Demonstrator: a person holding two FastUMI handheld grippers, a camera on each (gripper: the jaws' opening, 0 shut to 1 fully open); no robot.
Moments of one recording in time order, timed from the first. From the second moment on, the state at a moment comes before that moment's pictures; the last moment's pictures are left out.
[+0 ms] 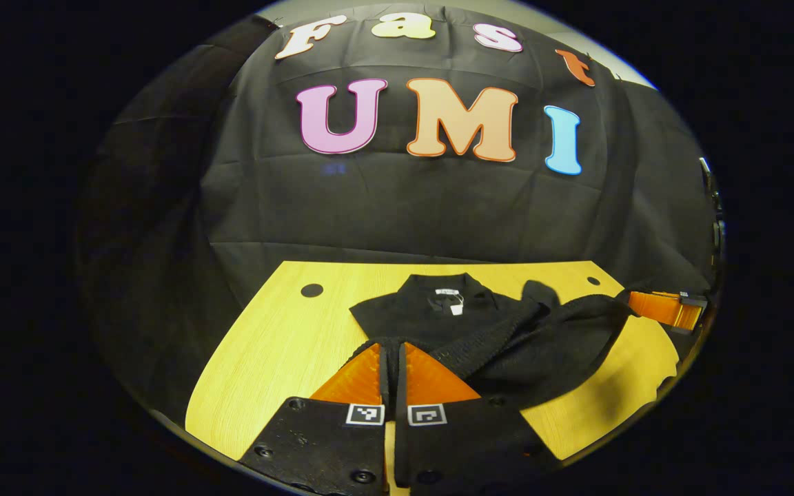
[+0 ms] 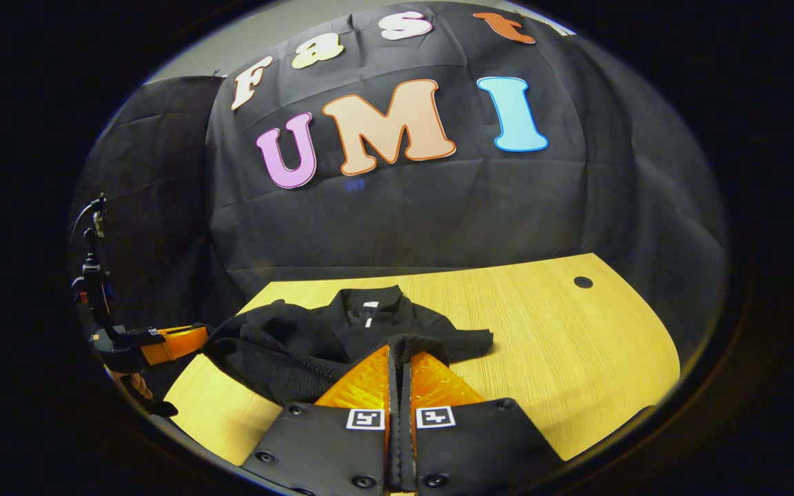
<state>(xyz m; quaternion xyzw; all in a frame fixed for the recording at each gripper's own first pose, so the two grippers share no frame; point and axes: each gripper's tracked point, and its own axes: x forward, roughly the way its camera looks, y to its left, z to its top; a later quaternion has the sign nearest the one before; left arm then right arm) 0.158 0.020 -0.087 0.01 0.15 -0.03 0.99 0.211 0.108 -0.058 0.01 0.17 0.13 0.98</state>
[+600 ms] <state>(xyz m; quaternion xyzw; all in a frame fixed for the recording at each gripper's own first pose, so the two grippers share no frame) 0.275 0.009 -0.092 0.01 0.16 0.00 0.99 0.337 0.109 -0.055 0.00 0.19 0.14 0.97</state>
